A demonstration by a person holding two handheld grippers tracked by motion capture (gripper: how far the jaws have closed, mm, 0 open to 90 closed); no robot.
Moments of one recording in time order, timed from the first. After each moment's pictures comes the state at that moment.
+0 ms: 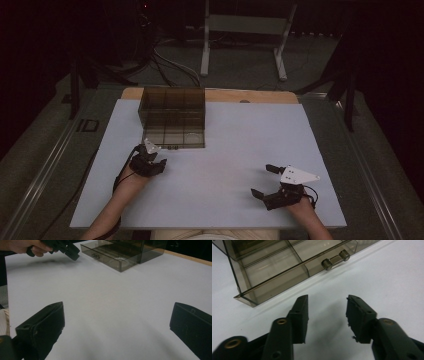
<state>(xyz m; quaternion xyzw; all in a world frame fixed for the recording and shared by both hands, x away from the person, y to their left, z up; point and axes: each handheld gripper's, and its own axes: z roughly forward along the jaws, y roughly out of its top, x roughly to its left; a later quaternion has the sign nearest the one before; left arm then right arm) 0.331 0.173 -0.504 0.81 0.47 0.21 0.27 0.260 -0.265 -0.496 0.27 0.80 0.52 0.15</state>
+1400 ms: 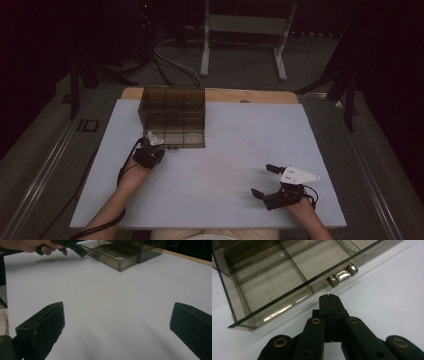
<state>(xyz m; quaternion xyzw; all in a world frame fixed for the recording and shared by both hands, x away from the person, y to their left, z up) 0.361 0.169 -0.509 0.83 0.45 0.20 0.27 0.260 -0.265 -0.496 0.28 0.80 0.51 0.15</state>
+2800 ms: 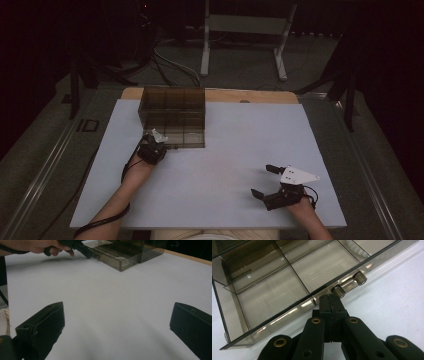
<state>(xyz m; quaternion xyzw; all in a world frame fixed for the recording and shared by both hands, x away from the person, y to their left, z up) 0.376 0.163 -0.514 0.83 0.45 0.21 0.26 0.259 -0.265 -0.496 0.27 0.80 0.52 0.15</state>
